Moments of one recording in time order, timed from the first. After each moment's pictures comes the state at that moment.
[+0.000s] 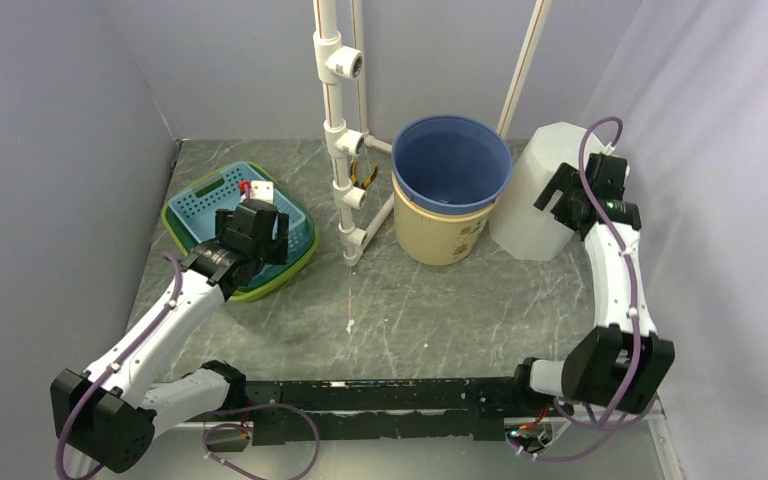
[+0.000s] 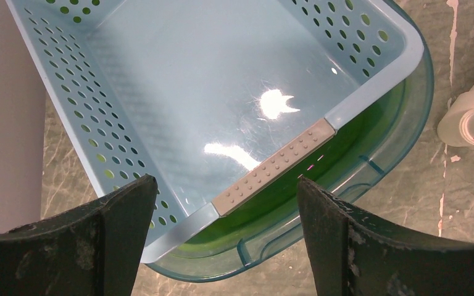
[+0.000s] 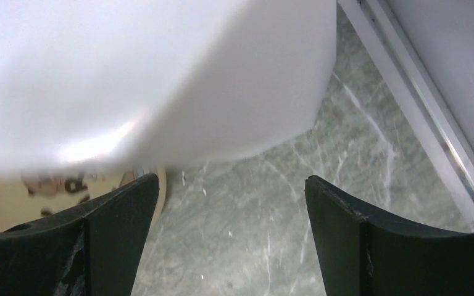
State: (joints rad) left arm -0.45 1.05 0.94 -0.66 -0.52 -0.22; right arm -0.23 1.25 1.19 -0.70 0.05 0.37
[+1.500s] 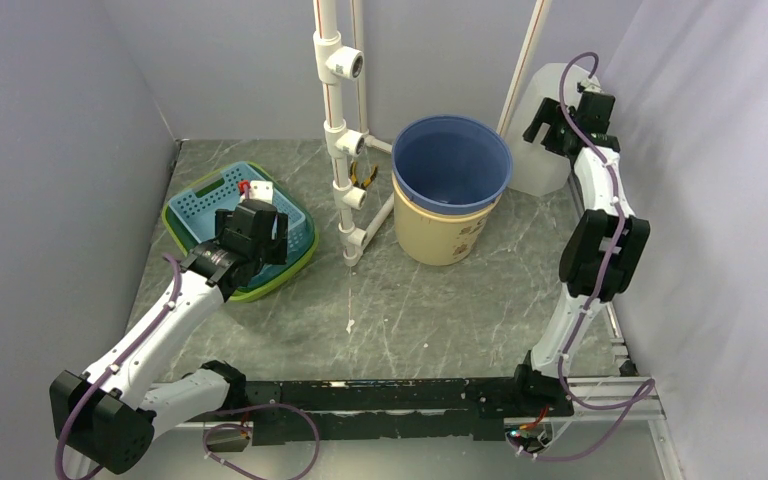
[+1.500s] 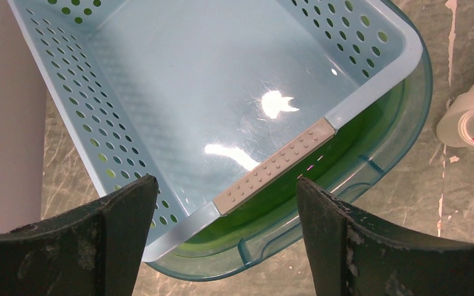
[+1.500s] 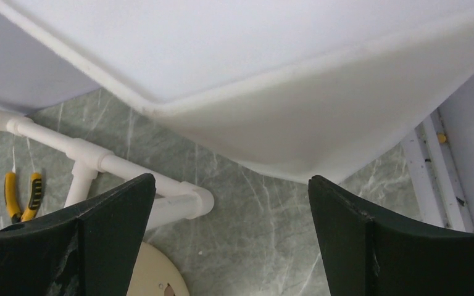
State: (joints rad) left arm -0.45 1.05 0.94 -0.66 -0.52 -0.22; right arm -0.23 2.00 1.83 -0.38 -0.20 0.23
